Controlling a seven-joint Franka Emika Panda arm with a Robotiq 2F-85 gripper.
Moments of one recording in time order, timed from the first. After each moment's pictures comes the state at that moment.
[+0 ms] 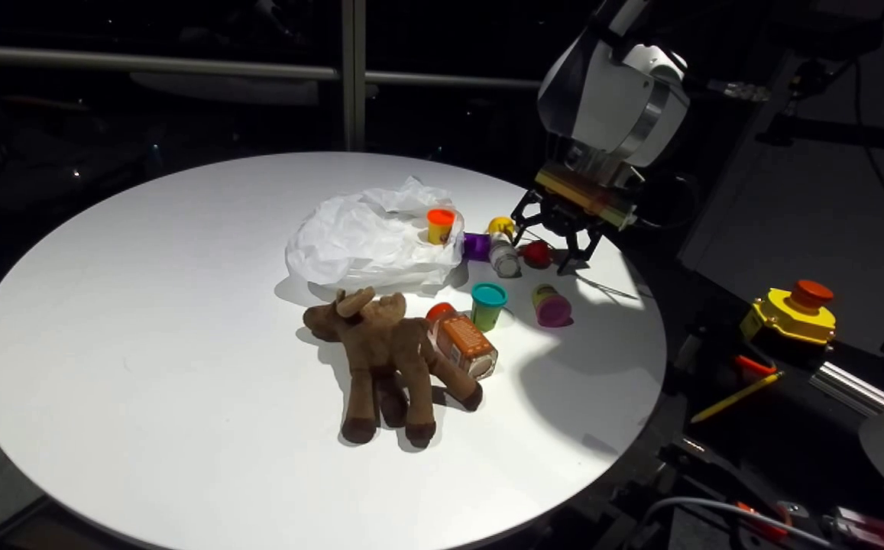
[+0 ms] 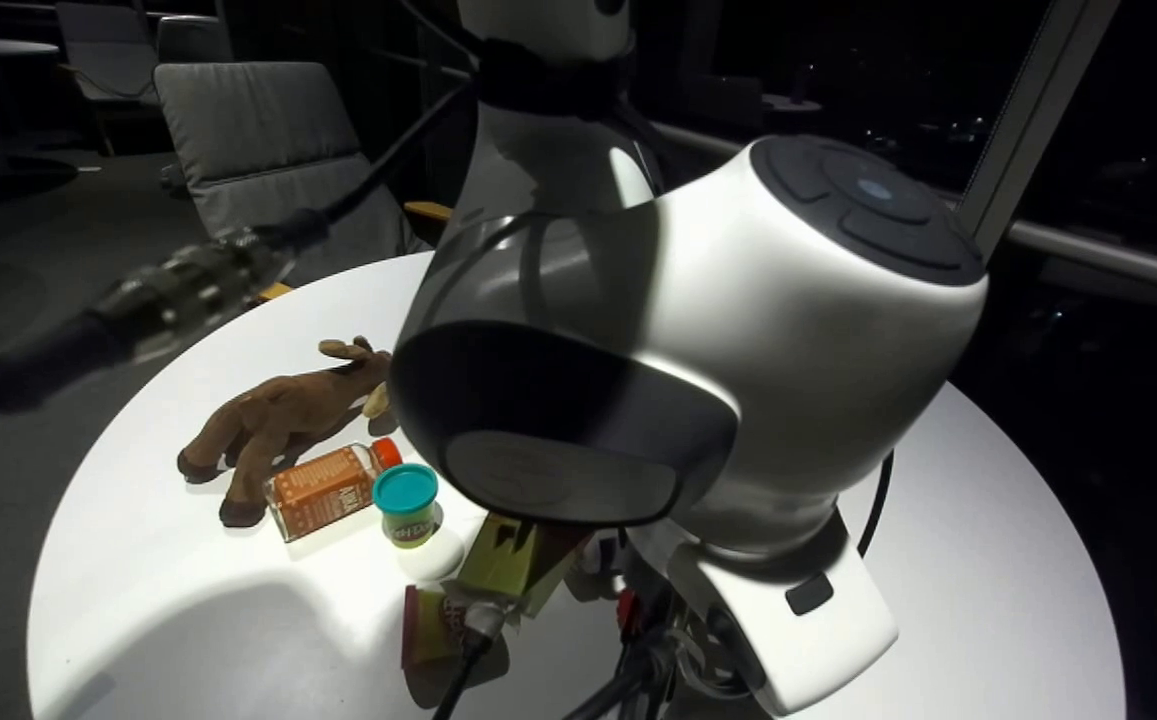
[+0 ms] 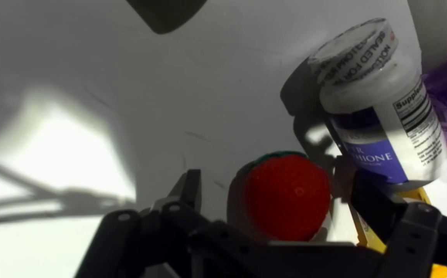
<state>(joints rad) -0.44 0.54 0.14 -2.34 0.82 3.00 0.26</state>
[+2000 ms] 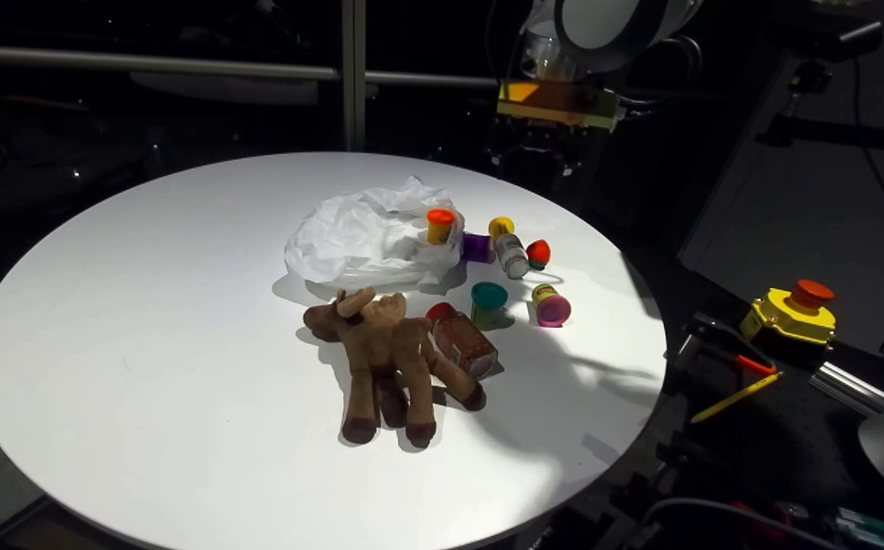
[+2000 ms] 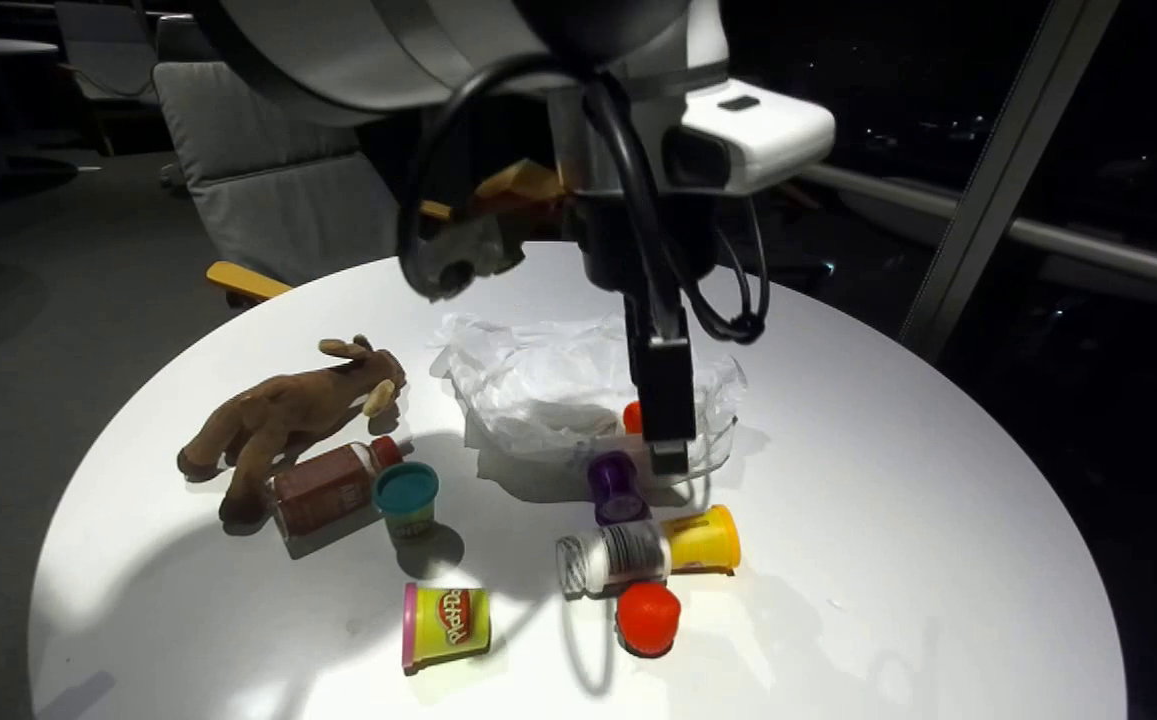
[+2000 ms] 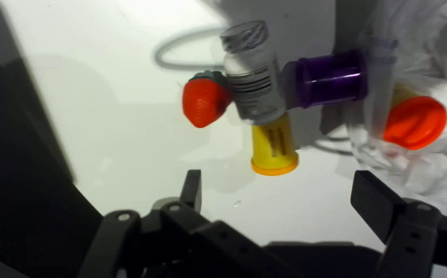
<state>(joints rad) 0.39 0.29 -0.60 -2.32 -0.14 2.68 1.08</state>
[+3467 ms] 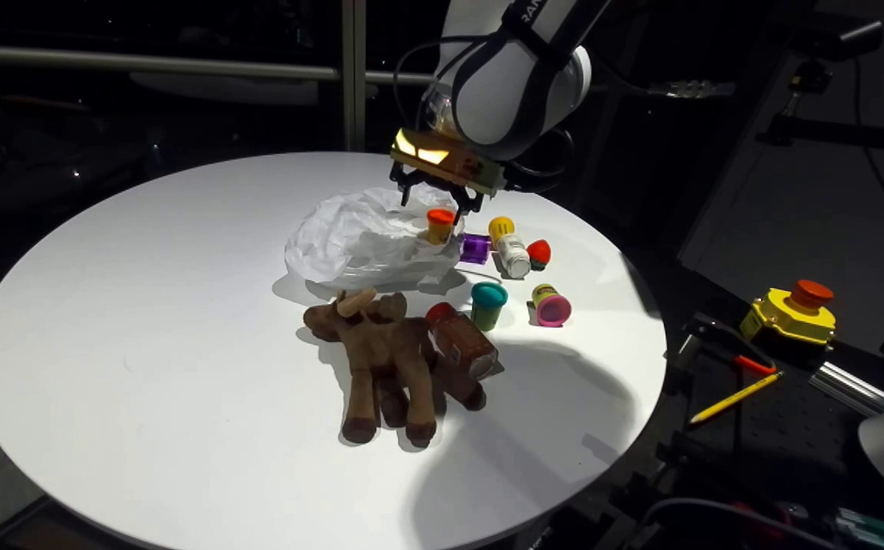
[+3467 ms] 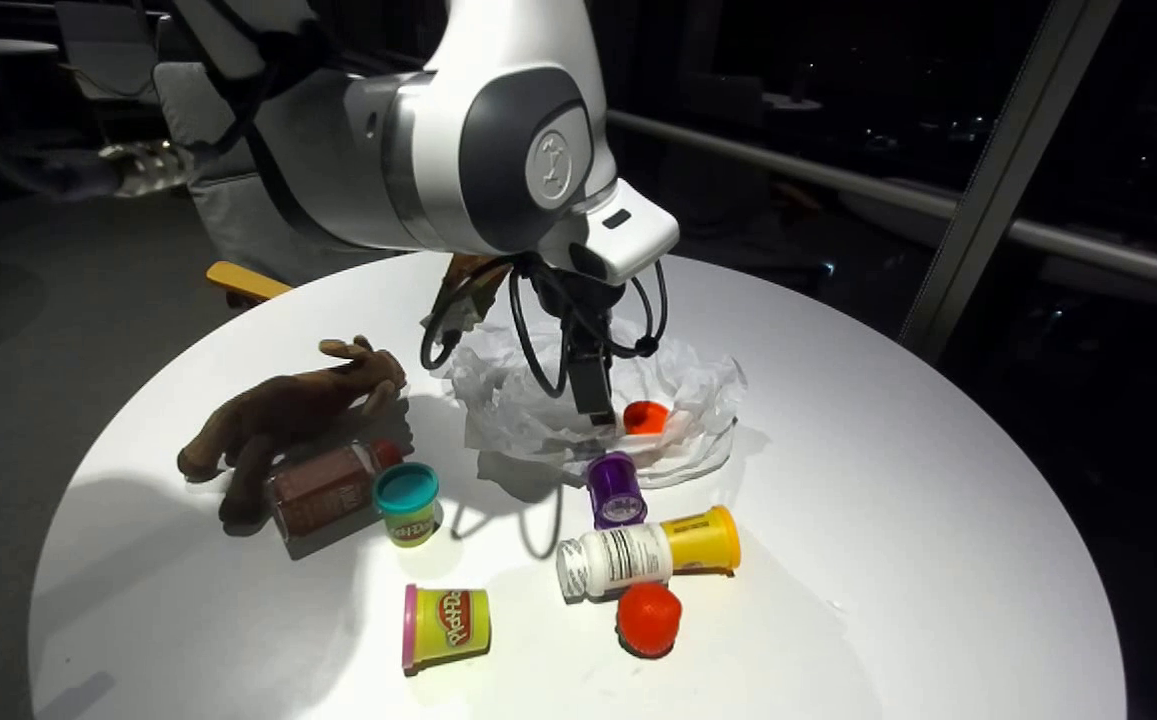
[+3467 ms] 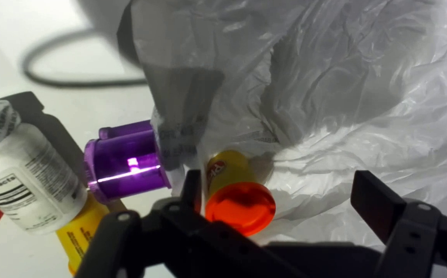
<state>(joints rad) 0.26 0.62 -0.31 -2.07 -0.03 2.96 1.20</state>
